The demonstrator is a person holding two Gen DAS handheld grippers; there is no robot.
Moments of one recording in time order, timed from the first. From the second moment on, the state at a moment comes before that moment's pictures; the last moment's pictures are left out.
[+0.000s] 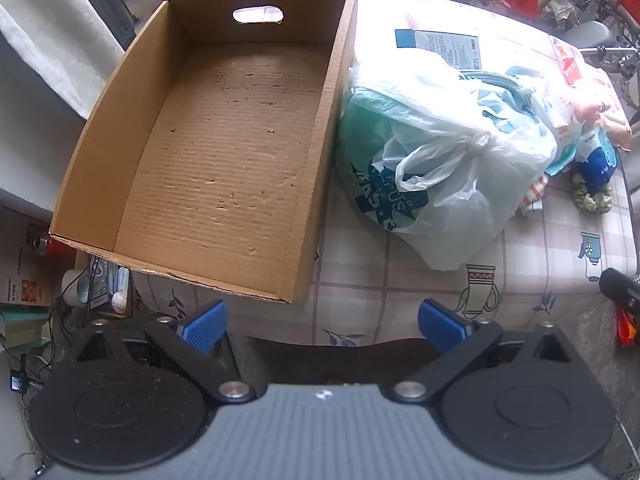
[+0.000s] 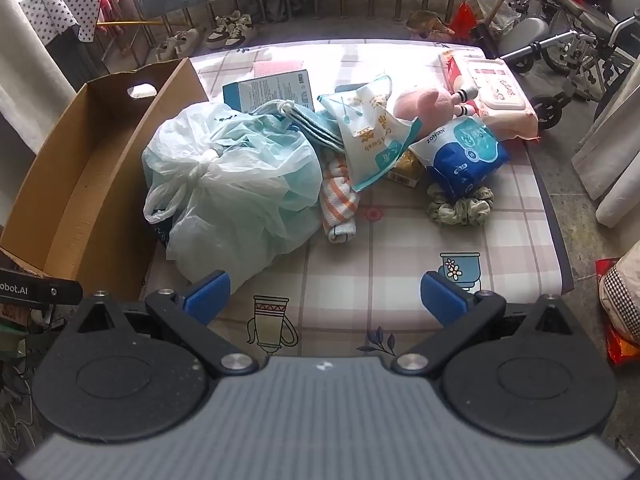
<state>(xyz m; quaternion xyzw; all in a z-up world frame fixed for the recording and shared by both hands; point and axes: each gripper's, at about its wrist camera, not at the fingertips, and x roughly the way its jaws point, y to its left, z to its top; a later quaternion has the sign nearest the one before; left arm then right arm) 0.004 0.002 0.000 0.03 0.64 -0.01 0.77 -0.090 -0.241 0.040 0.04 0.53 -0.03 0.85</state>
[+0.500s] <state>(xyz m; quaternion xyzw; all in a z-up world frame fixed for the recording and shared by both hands) 0.003 0.000 -0.002 0.03 0.64 -0.02 0.77 -0.085 -0.242 0.034 0.03 0.55 -0.02 0.83</state>
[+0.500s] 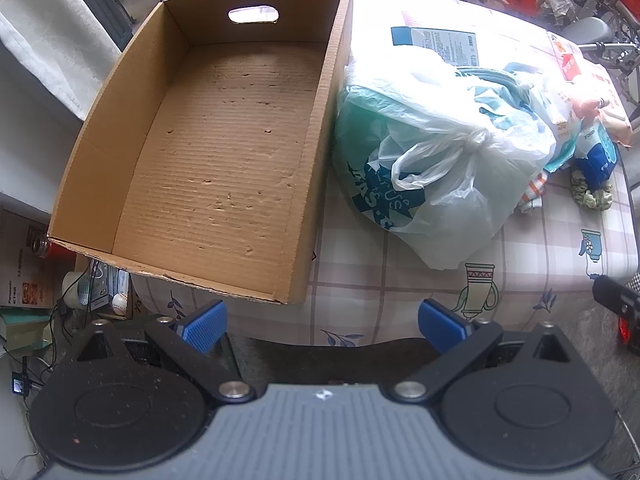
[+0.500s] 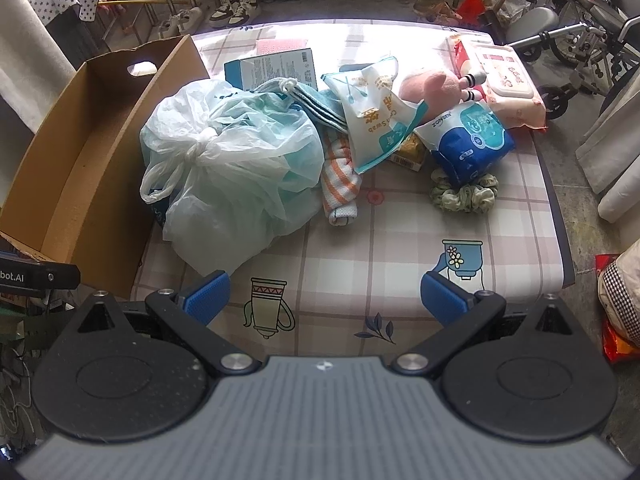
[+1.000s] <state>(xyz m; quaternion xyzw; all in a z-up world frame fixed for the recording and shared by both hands) 0.003 0.001 -0.004 0.03 0.64 -0.02 0.77 -0.083 -0.238 0.031 0.02 0.56 -0.01 0.83</state>
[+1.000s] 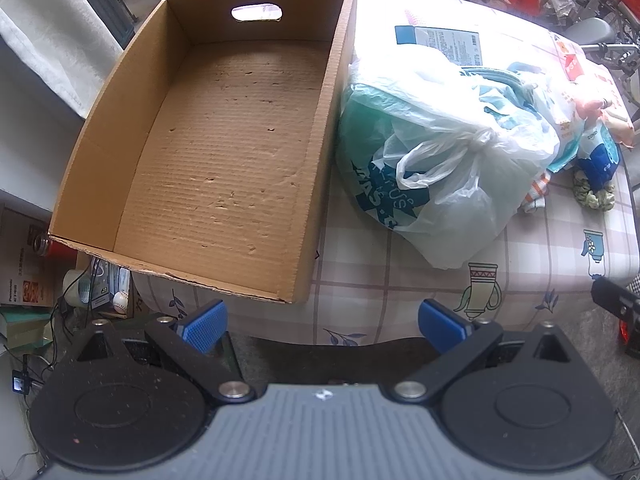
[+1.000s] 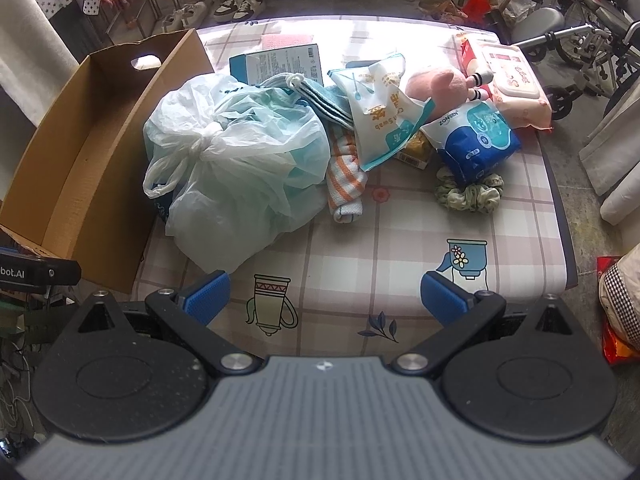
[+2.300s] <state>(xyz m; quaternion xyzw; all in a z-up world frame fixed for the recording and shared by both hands) 0.005 0.008 -0.007 0.03 0.64 -0.01 0.77 -0.071 -0.229 0.025 0.02 0.56 -0.01 0.83</state>
